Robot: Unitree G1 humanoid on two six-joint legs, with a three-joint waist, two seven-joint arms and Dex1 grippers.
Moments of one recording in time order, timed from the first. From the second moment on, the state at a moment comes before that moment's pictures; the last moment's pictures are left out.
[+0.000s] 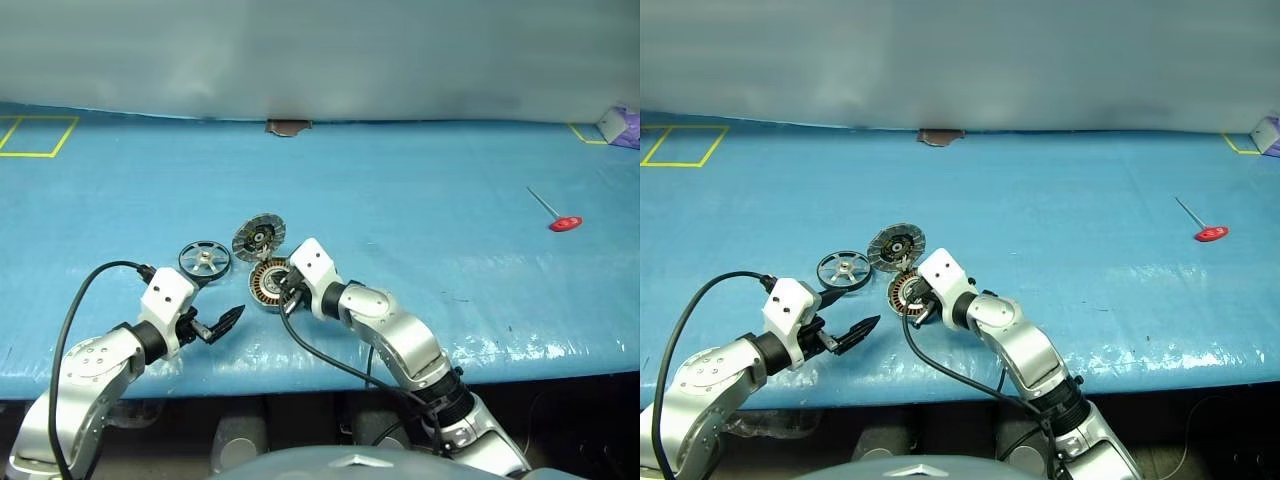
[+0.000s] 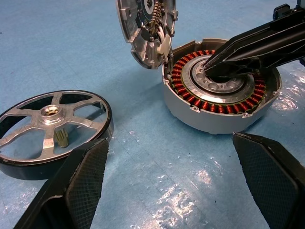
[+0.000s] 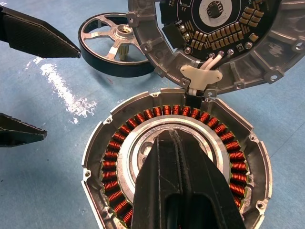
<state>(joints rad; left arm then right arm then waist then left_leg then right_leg) 0.28 0.62 0.14 -0.60 -0.37 0.62 -0.57 -0.28 -0.10 0.46 -0.21 0.12 0.70 0.42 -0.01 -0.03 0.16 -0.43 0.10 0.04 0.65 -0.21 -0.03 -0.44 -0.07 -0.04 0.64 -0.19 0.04</state>
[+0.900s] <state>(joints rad) 0.26 0.61 0.17 -0.60 -0.41 0.62 -0.58 -0.24 -0.12 0.42 -0.27 0.16 0.69 0.45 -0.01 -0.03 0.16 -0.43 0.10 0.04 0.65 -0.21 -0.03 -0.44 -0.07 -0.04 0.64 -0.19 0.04</state>
